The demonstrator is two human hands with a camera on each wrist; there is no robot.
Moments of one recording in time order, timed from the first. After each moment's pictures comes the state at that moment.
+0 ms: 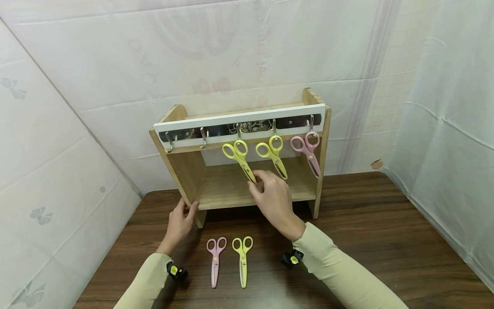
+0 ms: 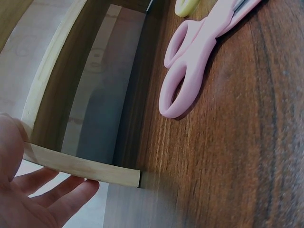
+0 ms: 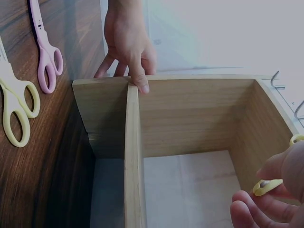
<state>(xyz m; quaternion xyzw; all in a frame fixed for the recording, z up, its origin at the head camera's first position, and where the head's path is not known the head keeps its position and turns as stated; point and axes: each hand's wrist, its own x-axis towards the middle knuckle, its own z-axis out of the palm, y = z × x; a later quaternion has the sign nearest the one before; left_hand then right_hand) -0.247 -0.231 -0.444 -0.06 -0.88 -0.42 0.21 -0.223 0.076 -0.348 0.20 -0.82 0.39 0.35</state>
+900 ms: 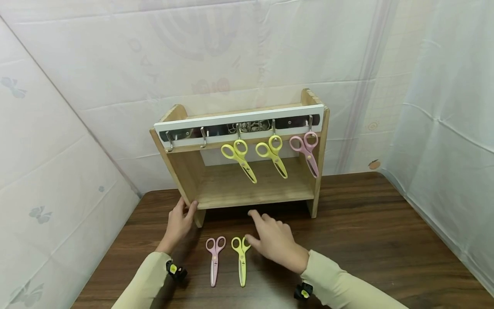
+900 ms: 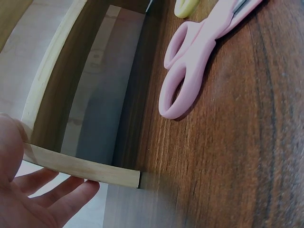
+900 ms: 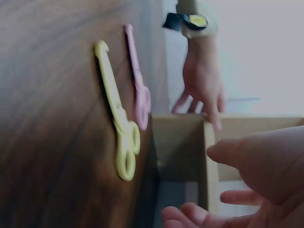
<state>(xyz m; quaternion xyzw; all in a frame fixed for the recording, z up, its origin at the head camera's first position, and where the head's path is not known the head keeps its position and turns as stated) -0.247 -0.232 -0.444 -0.06 -0.88 -0.43 0.21 -0.172 0.078 -0.416 0.23 -0.94 0.21 0.14</state>
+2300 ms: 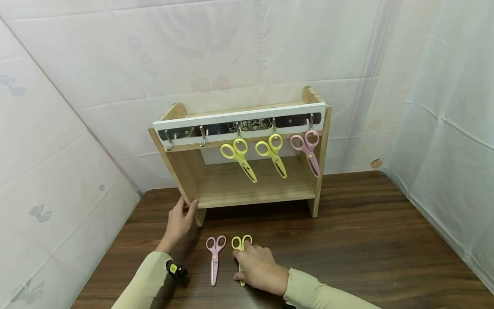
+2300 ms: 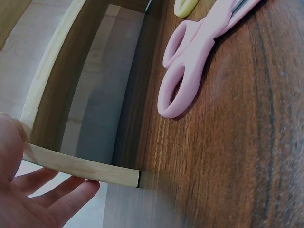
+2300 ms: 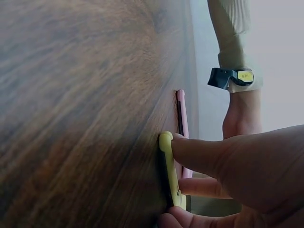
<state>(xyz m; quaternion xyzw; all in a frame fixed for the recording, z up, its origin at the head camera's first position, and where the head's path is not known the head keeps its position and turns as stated) -0.245 -0.230 -0.442 -0.05 -0.88 -0.42 0.20 -0.143 0.040 -0.458 0.33 -0.93 0.13 0.05</state>
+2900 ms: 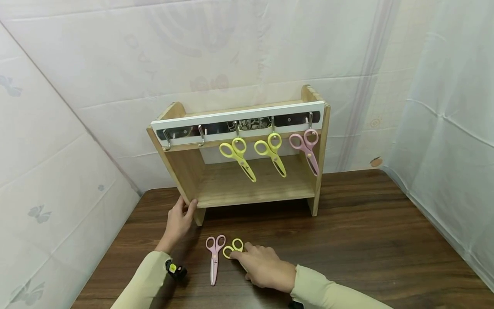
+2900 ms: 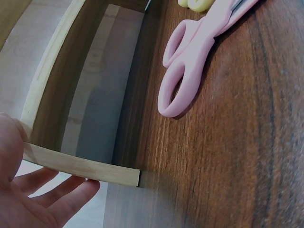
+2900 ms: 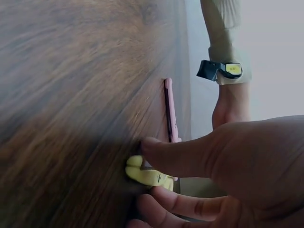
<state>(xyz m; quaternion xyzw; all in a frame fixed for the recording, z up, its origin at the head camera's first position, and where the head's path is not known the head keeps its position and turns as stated) -0.245 -0.230 -0.441 -0.05 -0.88 -0.42 0.20 -0.140 0.055 -0.444 0.36 -0.93 0.12 -0.02</state>
